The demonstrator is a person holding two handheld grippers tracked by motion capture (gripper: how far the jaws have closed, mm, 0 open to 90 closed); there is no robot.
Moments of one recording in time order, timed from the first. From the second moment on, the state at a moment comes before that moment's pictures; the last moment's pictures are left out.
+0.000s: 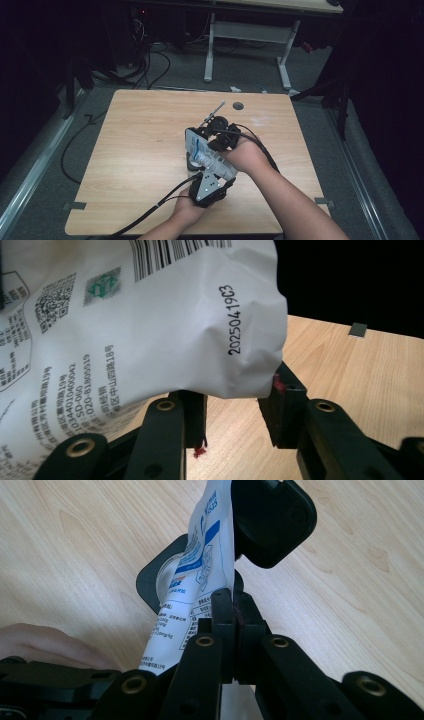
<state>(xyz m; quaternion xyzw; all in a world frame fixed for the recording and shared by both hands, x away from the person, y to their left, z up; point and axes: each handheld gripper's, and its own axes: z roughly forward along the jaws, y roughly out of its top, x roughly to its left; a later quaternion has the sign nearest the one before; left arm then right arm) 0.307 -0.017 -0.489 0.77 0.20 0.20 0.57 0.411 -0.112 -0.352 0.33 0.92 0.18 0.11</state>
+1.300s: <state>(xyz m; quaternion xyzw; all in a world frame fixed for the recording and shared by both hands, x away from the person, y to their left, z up) 0.303 -0.001 -0.492 0.77 0.20 0.17 0.58 0.420 -0.118 -0.348 0.35 0.90 0.25 0.08</state>
